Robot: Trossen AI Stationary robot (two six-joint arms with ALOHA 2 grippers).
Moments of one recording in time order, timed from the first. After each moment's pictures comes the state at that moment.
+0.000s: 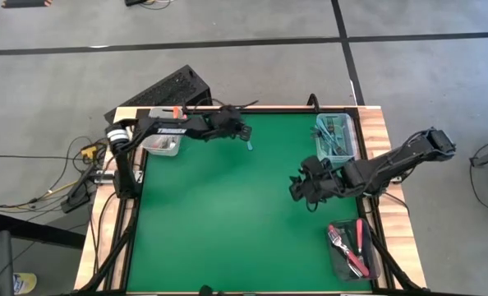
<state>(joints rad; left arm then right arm) 0.45 1.88 1.24 -0.17 -0.29 -0.60 0.33 1.21 0.86 -0.69 0.66 1.10</state>
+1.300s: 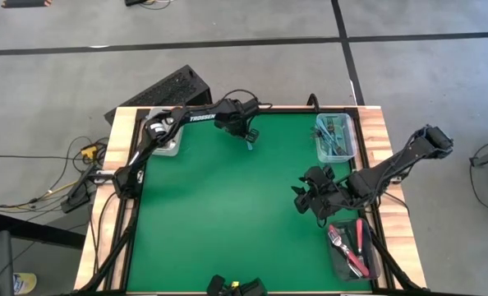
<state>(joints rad) 0.52 2.31 1.87 -0.90 -0.11 -0.54 0.49 1.21 0.86 -0.70 0.74 1.12</state>
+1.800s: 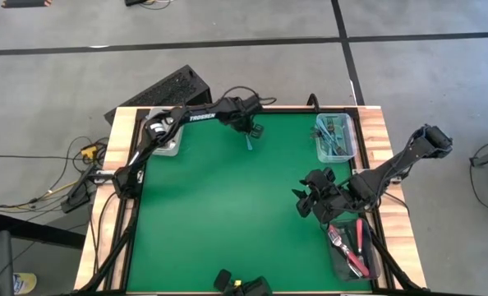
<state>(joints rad) 0.52 2.31 1.90 -0.79 -0.13 -0.52 0.52 1.21 0.86 -0.71 0.74 1.12</state>
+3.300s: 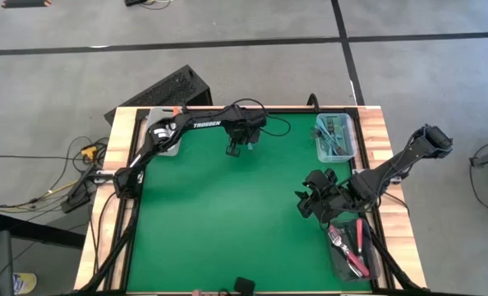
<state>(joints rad) 0.42 2.33 1.95 -1.07 -0.25 0.69 0.51 1.21 0.86 -0.76 0.68 1.16</state>
